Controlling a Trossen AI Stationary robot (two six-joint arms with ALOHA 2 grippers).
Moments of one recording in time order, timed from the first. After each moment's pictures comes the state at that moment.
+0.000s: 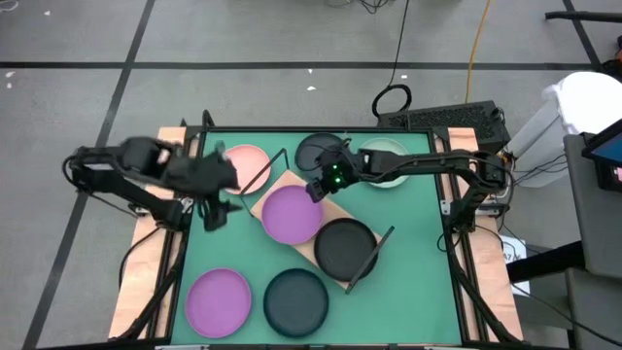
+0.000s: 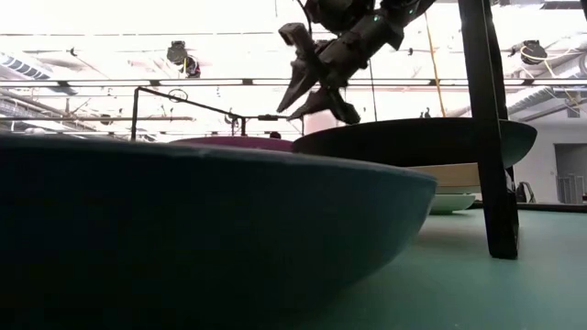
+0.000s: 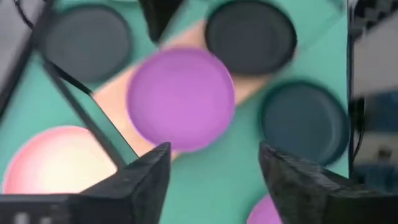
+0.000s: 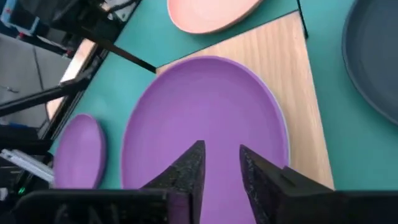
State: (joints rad) left arm -0.21 1.26 1.68 -1.39 -0.14 -0.37; right arm -0.19 1.71 1.25 -0.29 -0.16 0.77
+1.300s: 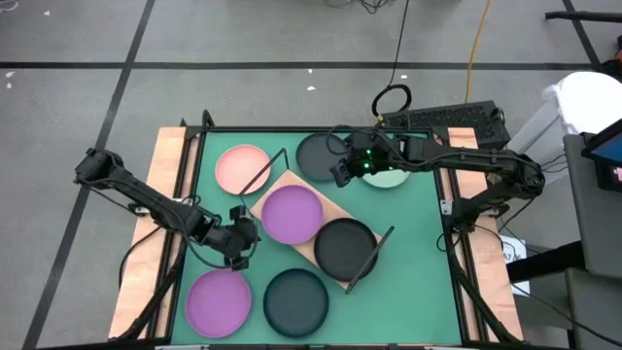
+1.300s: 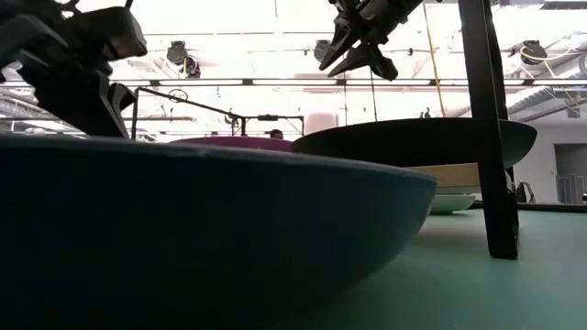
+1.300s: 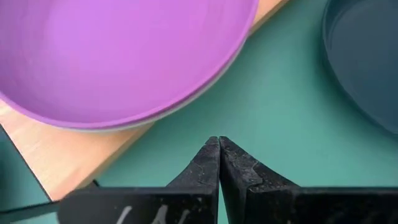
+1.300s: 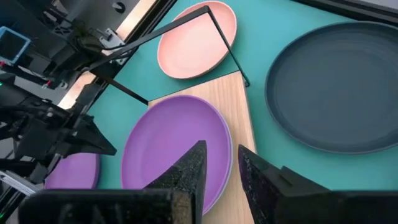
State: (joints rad) left arm -0.45 1.20 0.61 -0.39 -0.35 -0.45; right arm -0.22 1.42 1.25 -0.53 0.01 0.71
